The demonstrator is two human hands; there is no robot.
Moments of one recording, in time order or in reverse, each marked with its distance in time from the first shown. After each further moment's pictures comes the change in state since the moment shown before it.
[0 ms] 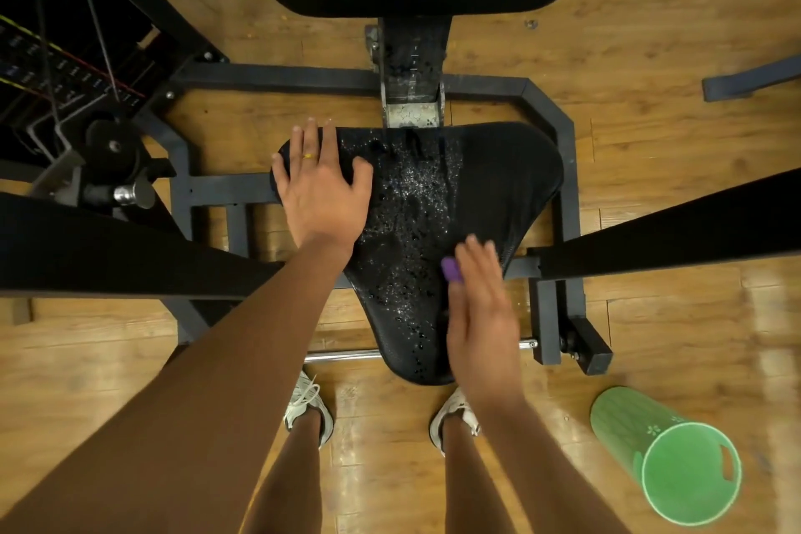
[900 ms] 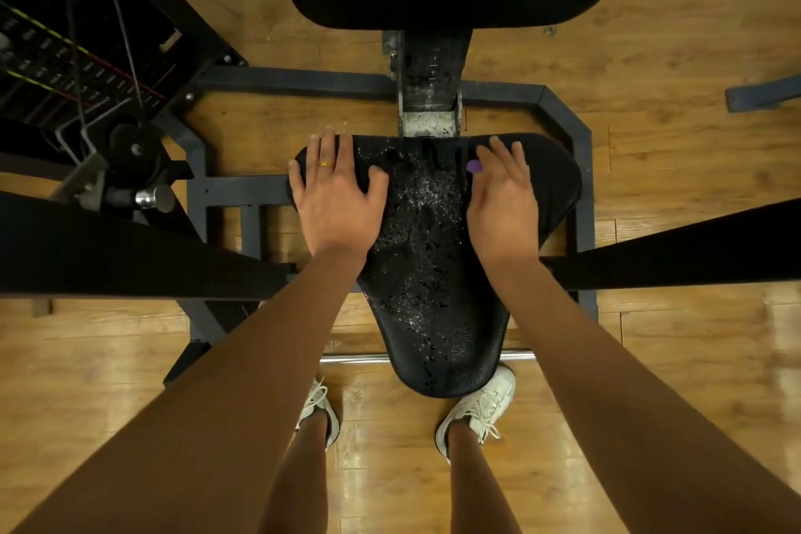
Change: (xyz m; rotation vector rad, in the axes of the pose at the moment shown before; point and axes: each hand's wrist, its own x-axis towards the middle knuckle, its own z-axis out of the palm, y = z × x) left_hand 0.002 -0.002 0.001 -0.002 0.013 -0.002; right_hand 0.148 0.006 0.006 -0.200 0.045 -0.019
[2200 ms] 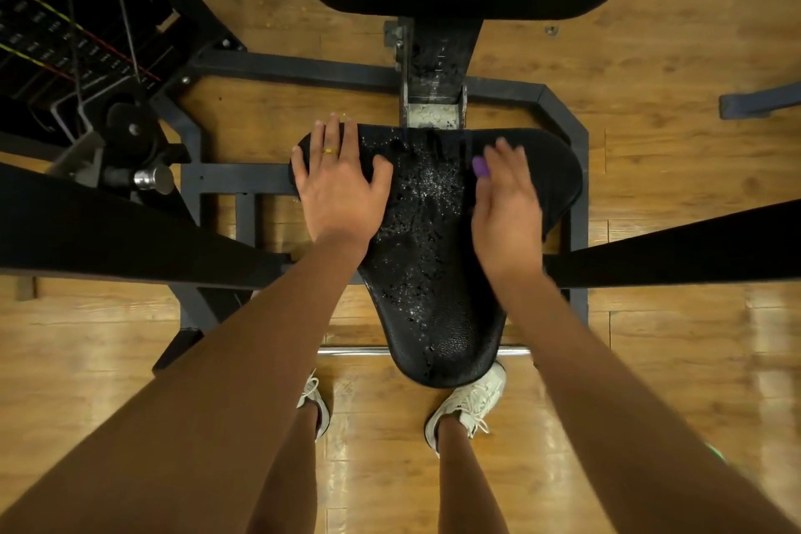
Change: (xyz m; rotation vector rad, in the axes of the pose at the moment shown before) left_hand -0.001 0.001 -0.001 0.000 0.001 0.017; right_hand -0.026 -0.010 -0.016 0.036 0.040 -0.004
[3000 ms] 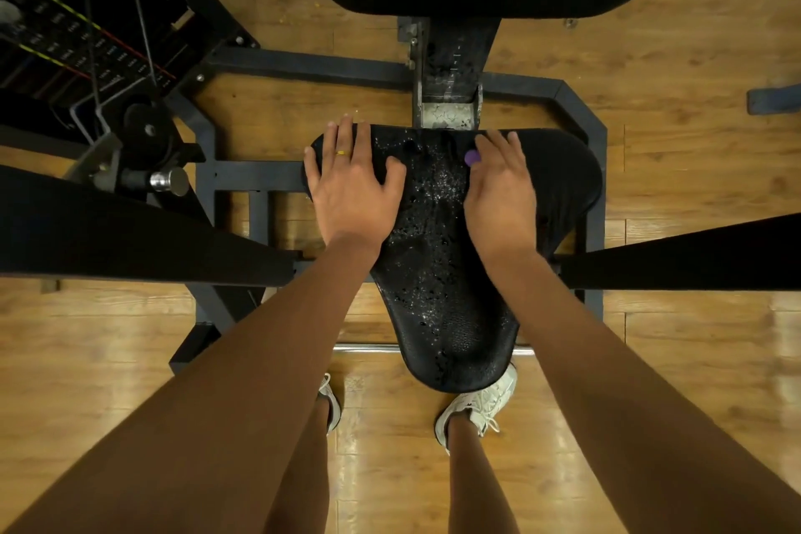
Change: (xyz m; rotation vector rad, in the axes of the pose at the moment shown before) left_hand 0.002 0.000 0.001 -0.013 0.017 -0.016; right_hand 0.028 -0.008 0.029 -0.059 -0.037 -0.050
